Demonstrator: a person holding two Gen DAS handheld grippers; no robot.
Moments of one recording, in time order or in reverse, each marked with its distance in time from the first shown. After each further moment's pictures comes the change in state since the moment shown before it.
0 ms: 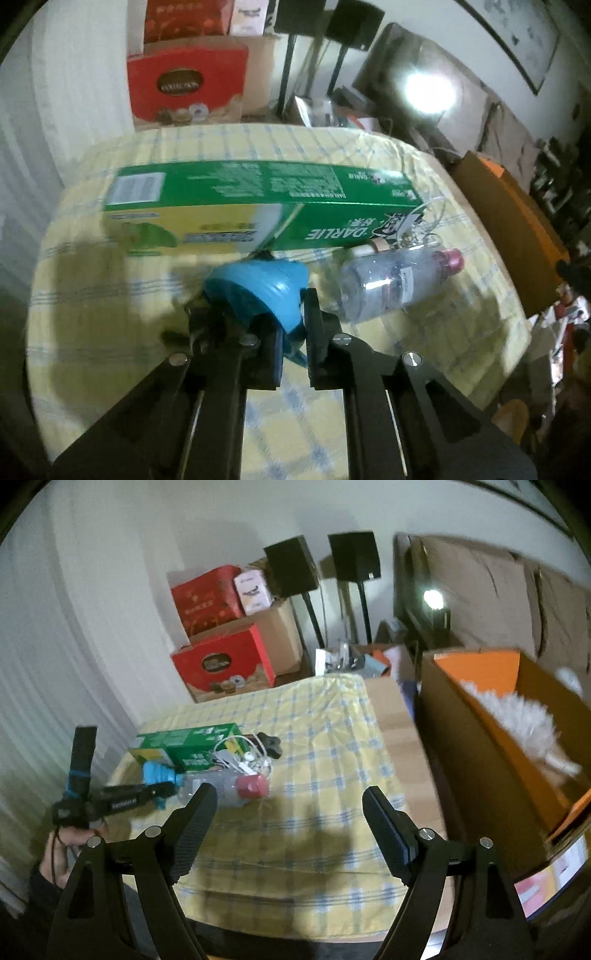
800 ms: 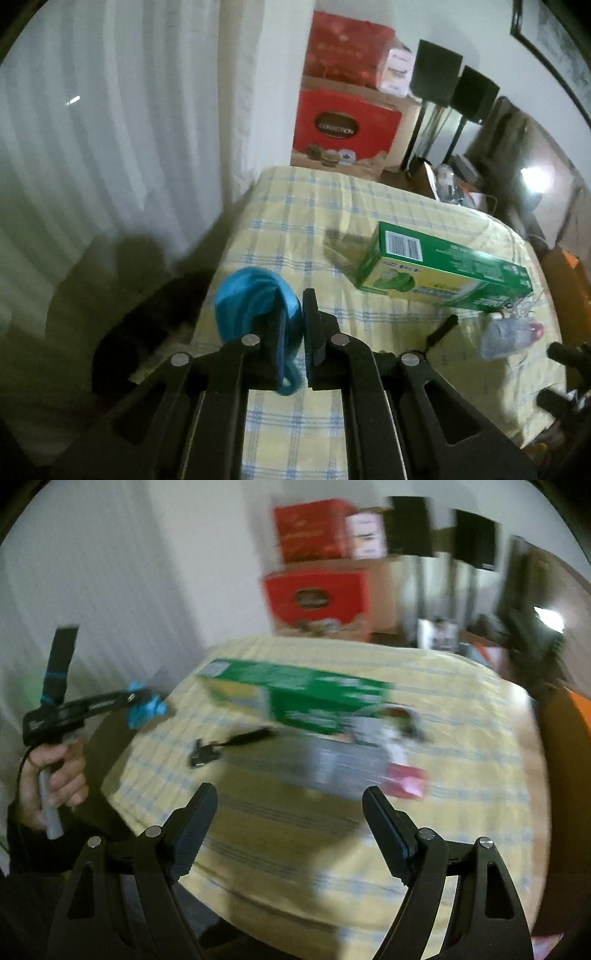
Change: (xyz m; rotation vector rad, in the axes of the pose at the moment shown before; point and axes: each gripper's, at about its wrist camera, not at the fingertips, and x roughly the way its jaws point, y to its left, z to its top) left arm -0.066 0.126 -0.013 -0.260 -0.181 0.333; right arm 0.104 0.146 -0.020 -0.370 0.242 0.168
